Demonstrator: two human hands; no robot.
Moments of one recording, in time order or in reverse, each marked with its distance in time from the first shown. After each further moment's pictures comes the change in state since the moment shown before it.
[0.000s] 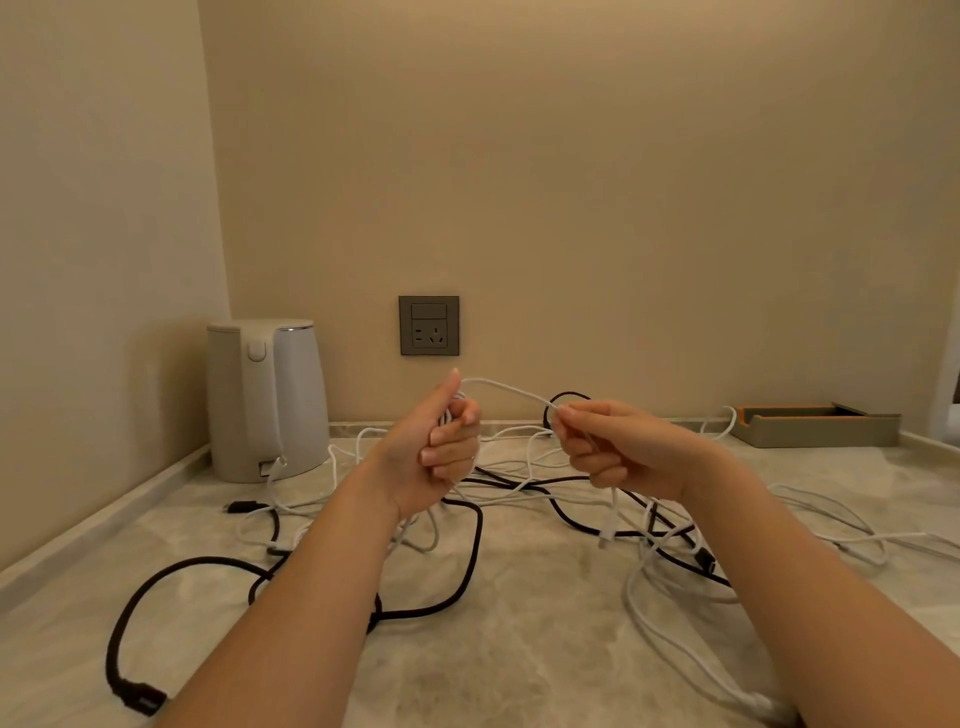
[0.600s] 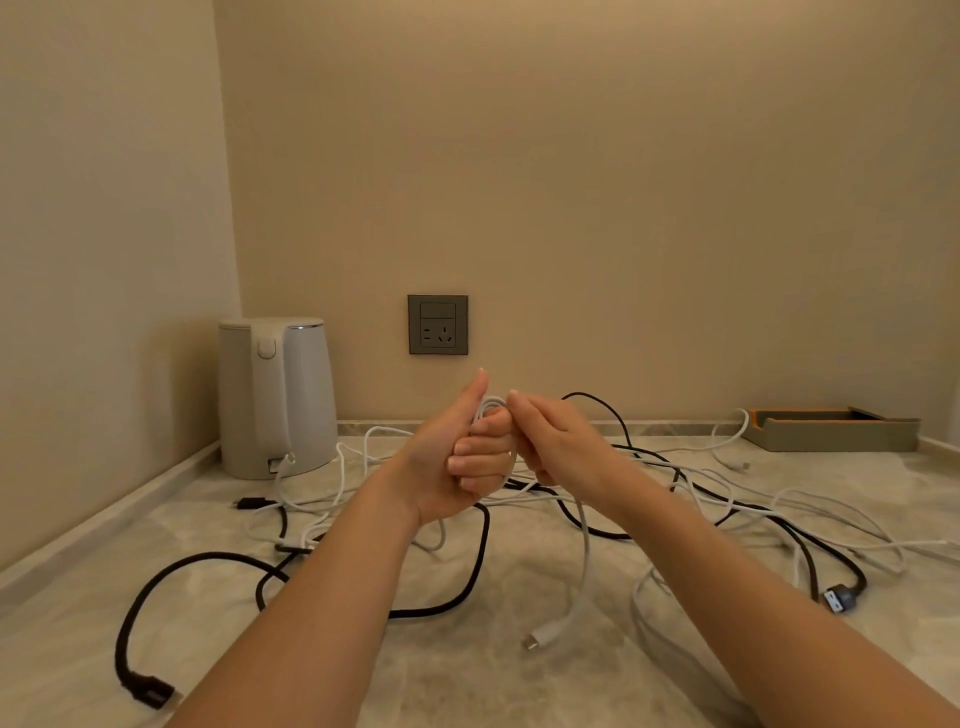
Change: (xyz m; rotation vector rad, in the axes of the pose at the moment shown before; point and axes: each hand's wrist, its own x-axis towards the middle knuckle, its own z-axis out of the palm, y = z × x) left_hand -0.002 -0.005 0.016 0.018 -0.062 -0.145; right_hand 0.019 0.002 0.067 -0.464 0.278 -0.427
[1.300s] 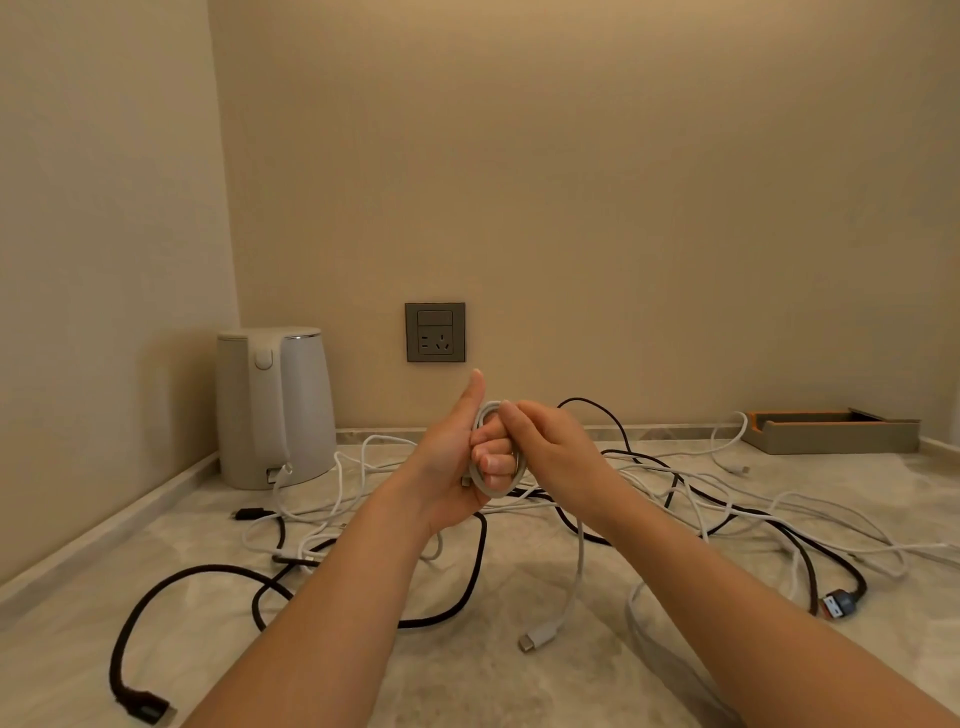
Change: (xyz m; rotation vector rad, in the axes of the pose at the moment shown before) left_hand 0.007 -0.005 0.010 0.037 0.221 0.096; right_hand 0.005 0.015 0.005 -0.090 0.126 -0.045
